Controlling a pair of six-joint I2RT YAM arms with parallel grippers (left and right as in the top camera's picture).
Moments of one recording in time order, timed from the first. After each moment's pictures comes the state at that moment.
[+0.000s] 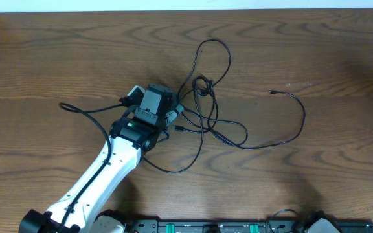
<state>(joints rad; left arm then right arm) -0.44 1.35 0.89 -0.53 -0.13 -1.19 -0.83 1.14 1.41 -1.17 -0.72 0.39</state>
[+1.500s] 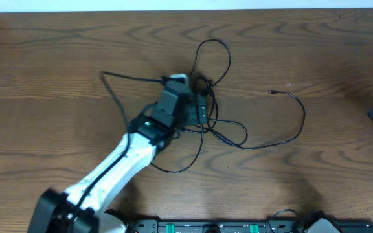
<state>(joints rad) -0.55 1.47 0.89 -0.24 0.00 -0.52 -0.83 1.14 1.41 -1.38 -0.56 0.21</state>
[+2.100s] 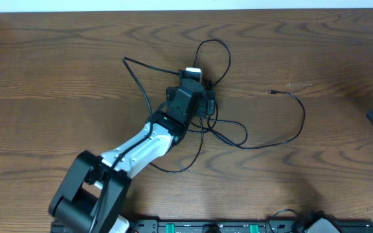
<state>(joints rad) -0.58 1.69 0.89 0.09 -0.18 -0.34 -0.83 1.14 1.41 -1.40 -0.55 0.22</state>
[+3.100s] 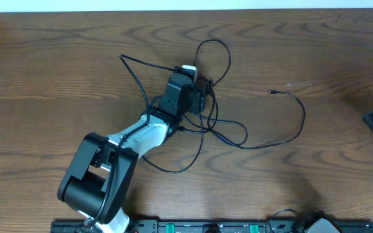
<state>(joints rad) -0.47 1.79 0.89 0.22 0.00 -0.27 -0.83 1.14 1.41 -1.46 -0.55 0.22</state>
